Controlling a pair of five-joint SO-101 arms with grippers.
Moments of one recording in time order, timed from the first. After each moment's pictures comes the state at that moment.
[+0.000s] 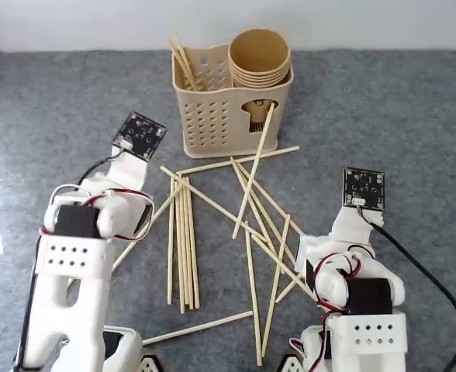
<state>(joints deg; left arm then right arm) 0.4 -38.6 39.7 69.6 -13.7 -4.5 -69.3 59.5 76.7 -11.6</state>
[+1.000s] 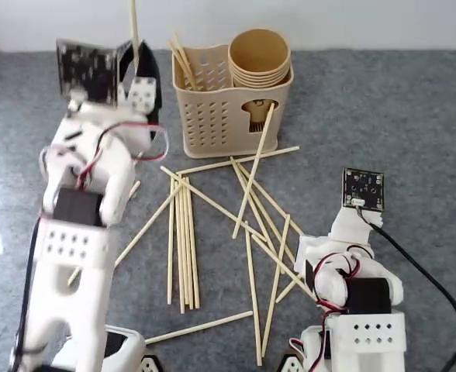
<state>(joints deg) 6.3 -28.1 18.9 27.2 5.1 -4.6 -69.3 60.6 76.0 -11.8</state>
